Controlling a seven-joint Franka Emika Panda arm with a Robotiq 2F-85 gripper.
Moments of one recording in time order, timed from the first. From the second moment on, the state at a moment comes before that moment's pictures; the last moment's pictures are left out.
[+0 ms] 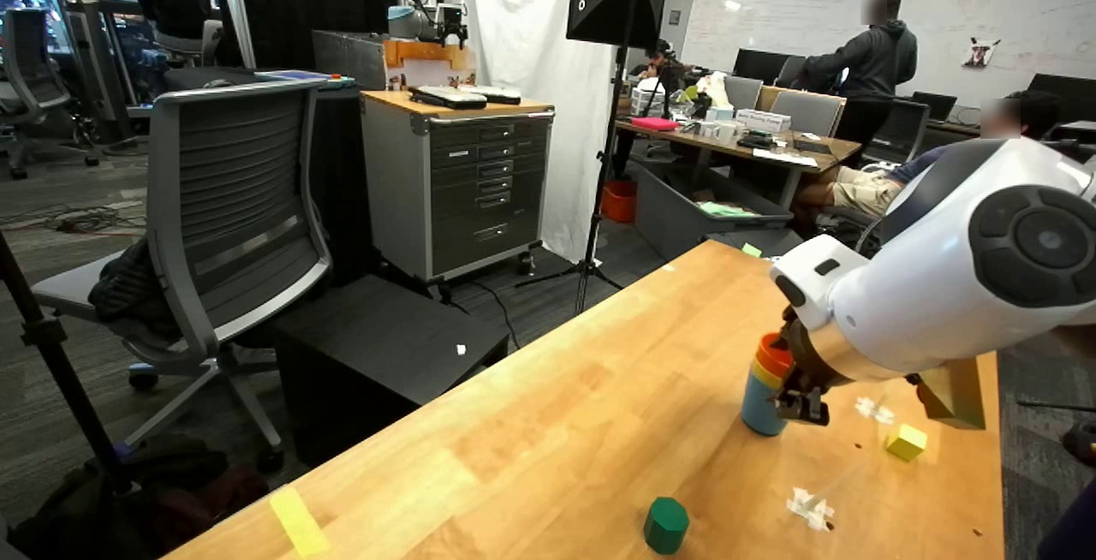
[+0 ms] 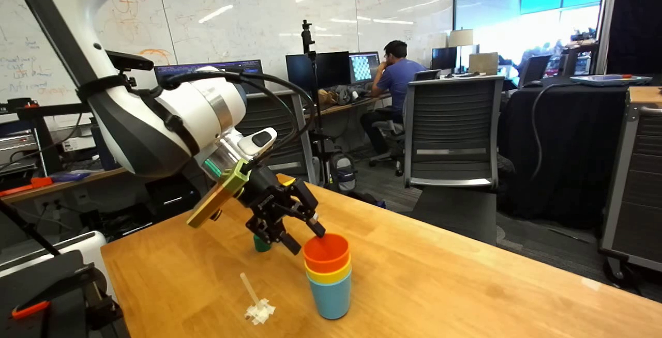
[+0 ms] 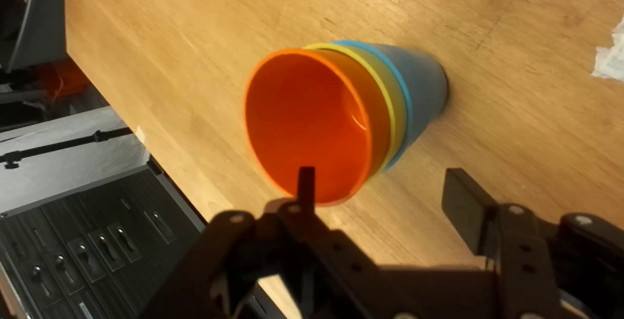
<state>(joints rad) 0.22 0.43 -0.29 -2.35 -1.75 2.73 1.05</state>
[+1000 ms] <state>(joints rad) 0.00 0.07 -0.28 -2.44 -1.26 2.97 0.64</state>
